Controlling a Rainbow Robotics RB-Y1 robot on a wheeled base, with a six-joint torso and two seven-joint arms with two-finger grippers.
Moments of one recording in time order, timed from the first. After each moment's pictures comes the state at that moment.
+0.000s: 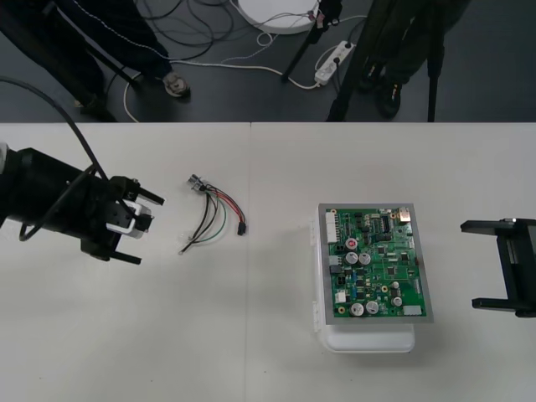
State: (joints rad) right arm -0.40 -1.28 0.99 -1.22 0.00 -1.50 0.96; left arm -0.42 1.03 -0.37 -1.75 -1.61 -1.23 0.02
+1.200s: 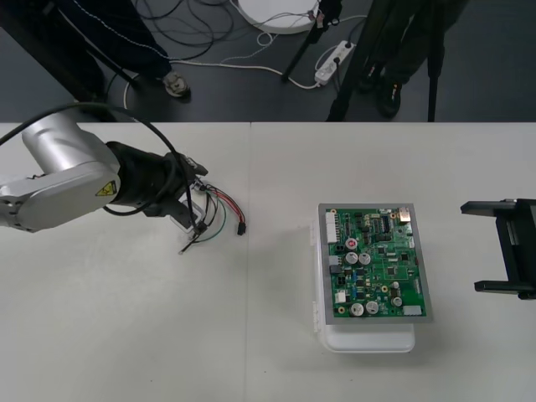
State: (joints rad) right arm -0.46 -1.28 0.99 -1.21 -0.01 -1.54 0.92; left arm -0.89 0.99 -1.08 -1.57 -2.08 -0.70 0.02
